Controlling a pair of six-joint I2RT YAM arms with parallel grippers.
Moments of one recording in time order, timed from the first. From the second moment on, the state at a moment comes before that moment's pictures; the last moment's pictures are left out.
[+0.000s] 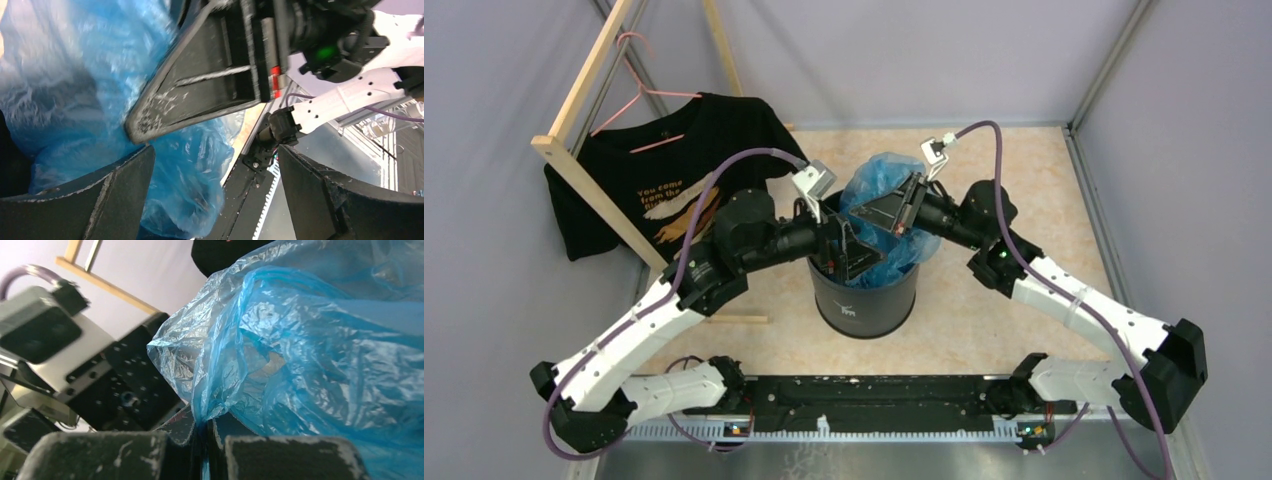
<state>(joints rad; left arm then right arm) -0.86 0.99 1.22 -0.38 0.29 -0.39 0.77 1.16 0.98 0.32 -0.41 1.01</state>
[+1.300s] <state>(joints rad) -0.86 0.86 1.27 -0.63 -0.02 -0.37 0.90 0.73 1.07 -0.33 0.12 0.58</state>
